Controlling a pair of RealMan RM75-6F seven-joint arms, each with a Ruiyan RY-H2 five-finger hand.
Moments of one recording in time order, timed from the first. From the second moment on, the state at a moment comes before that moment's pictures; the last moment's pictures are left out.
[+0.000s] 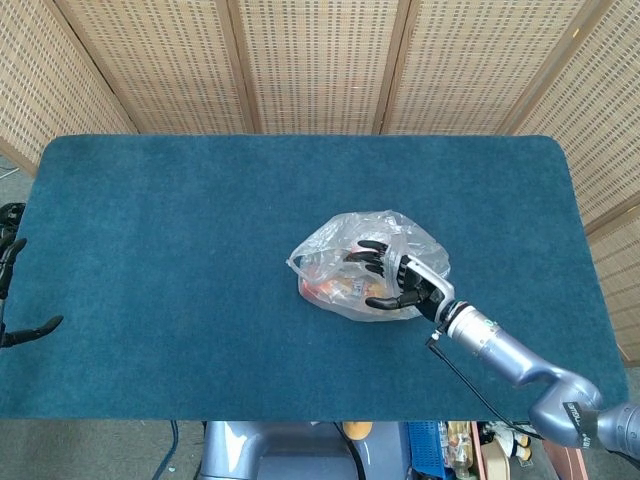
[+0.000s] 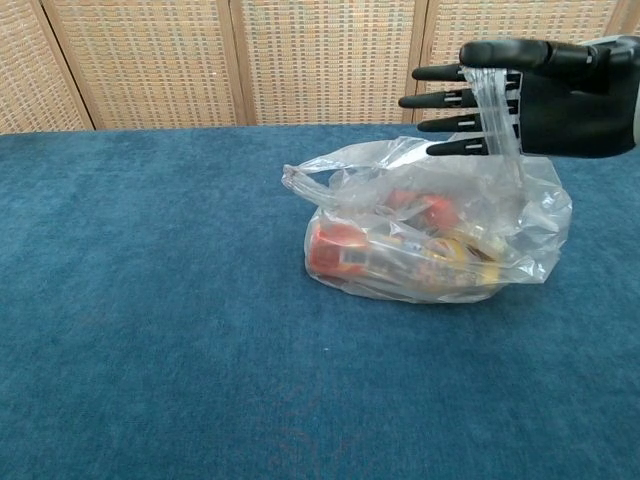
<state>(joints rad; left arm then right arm) -0.14 -0.98 -0.14 -1.79 1.36 1.44 0.00 0.74 -1.10 0.23 -1.73 -1.53 0.69 1.76</state>
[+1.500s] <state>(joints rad) -0.73 -1.64 -0.15 -0.91 1.79 1.26 -0.33 0.91 -1.06 -0.03 -1.50 -1.73 1.00 2.40</state>
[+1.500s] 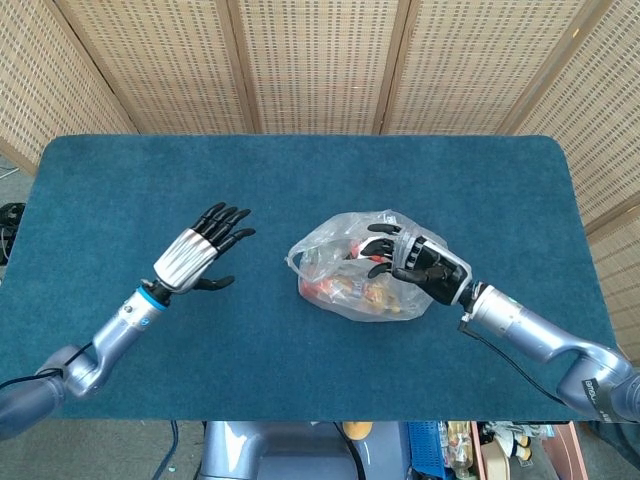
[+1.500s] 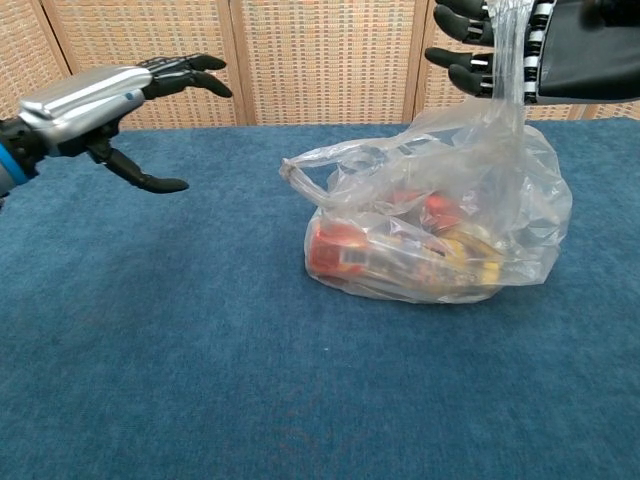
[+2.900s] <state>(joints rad) -1.01 -2.02 -0.09 -0.44 1.72 1.21 -0.29 0.93 -1.13 -0.09 -1.33 -1.72 1.07 2.54</state>
